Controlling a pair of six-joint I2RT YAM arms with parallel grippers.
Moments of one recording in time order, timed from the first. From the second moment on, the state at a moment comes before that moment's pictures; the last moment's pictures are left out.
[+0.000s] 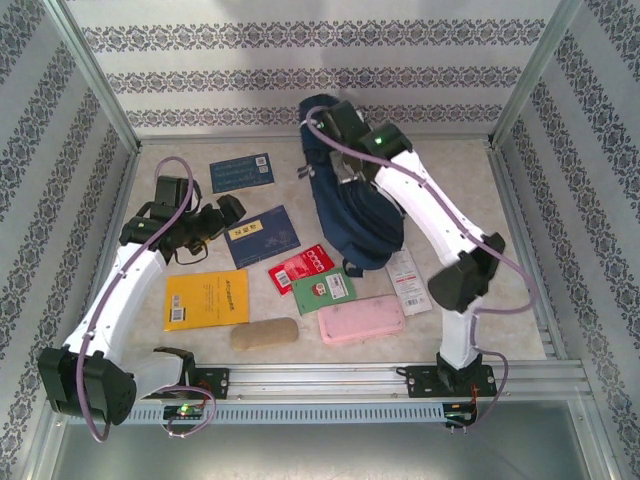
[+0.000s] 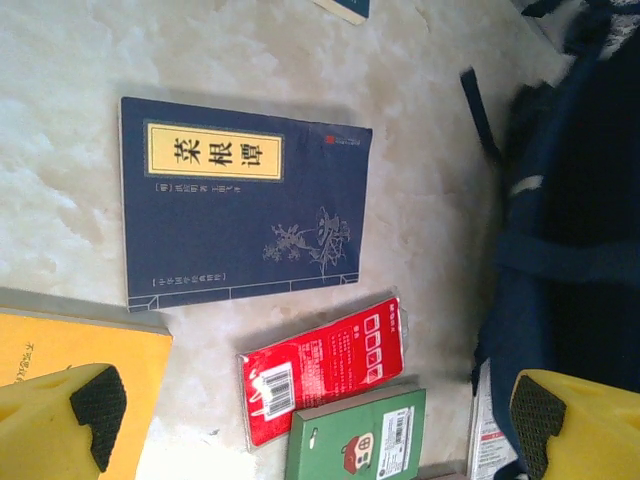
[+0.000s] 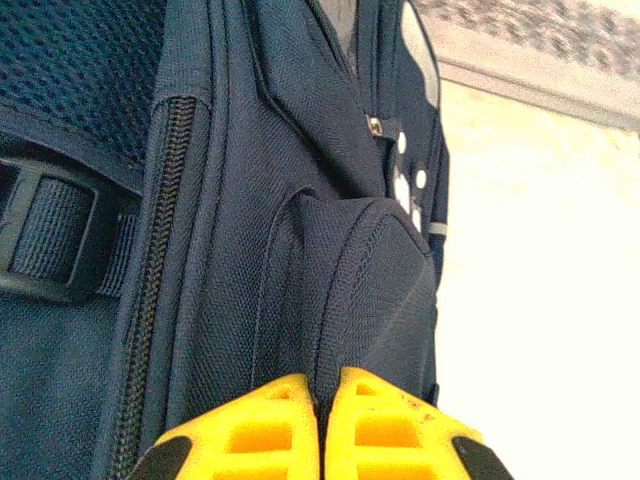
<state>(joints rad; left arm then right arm) -0.13 1.16 1.08 -0.78 0.23 -0.76 0.62 1.89 2.11 -1.20 0.41 0.24</state>
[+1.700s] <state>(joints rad) -0.40 1.36 0.92 -0.29 0.63 -0.09 0.44 1.70 1.50 -0.78 -0.46 0.16</state>
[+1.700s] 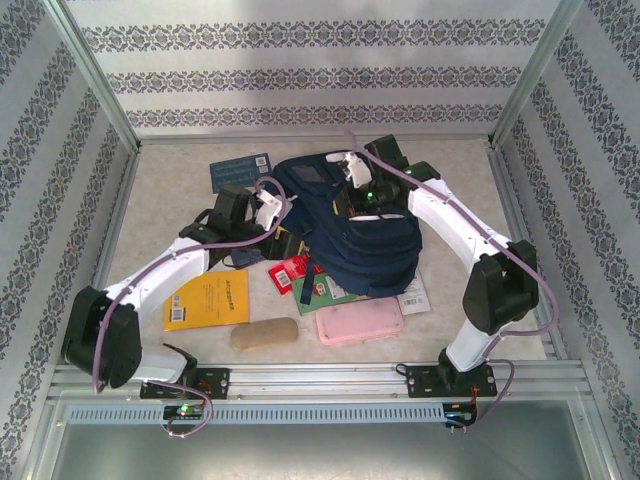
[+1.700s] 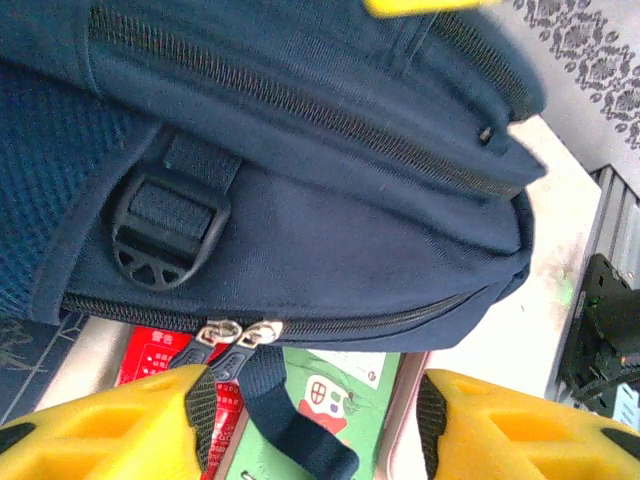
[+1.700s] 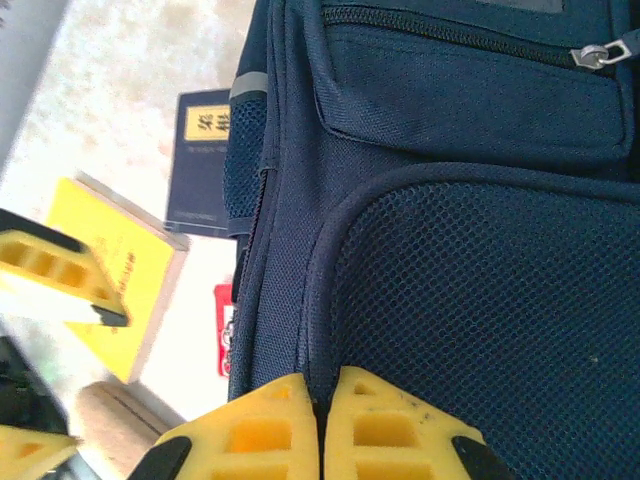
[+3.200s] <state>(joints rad) -0.36 1.57 1.01 -0.33 0.83 -0.03 0.30 1.71 1.52 -0.72 -0.79 0.38</state>
